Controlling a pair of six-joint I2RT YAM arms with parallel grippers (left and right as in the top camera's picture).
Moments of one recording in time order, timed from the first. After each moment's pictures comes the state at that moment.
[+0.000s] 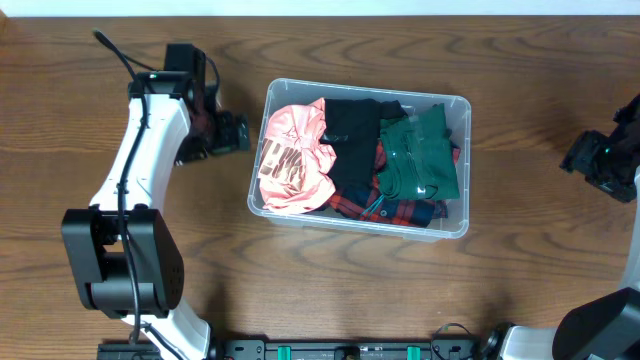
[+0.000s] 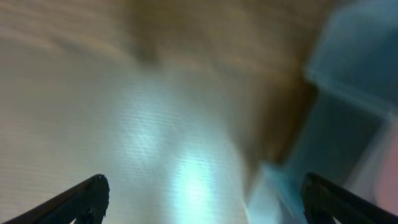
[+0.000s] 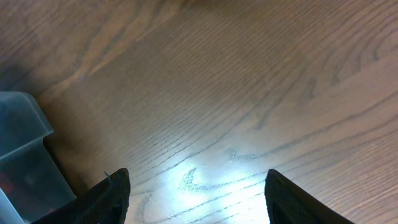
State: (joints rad) left arm -0.03 1.85 1.51 -1.14 0.13 -0.20; right arm -0.44 1.55 1.41 -1.14 0.02 0.17
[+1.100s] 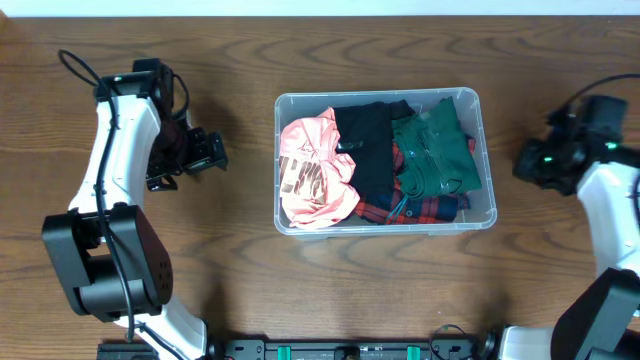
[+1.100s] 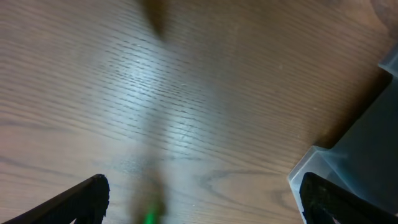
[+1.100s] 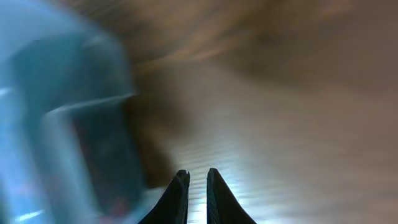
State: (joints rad) left arm 0.12 1.85 1.51 -1.31 0.13 -0.23; right arm -0.27 1.55 1.08 -0.73 -0.24 0.10
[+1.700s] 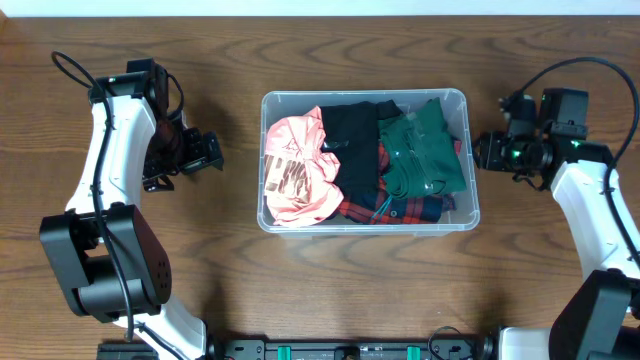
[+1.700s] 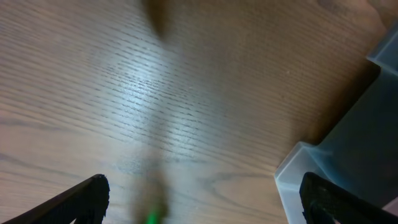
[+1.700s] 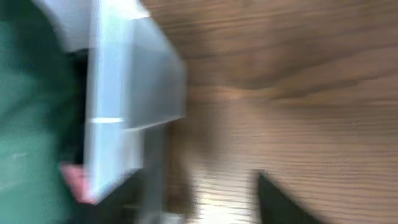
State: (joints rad) left arm 0.13 1.85 1.51 -1.31 0.12 -0.23; right arm -0.16 1.55 1.07 -0.60 -0.30 0.00
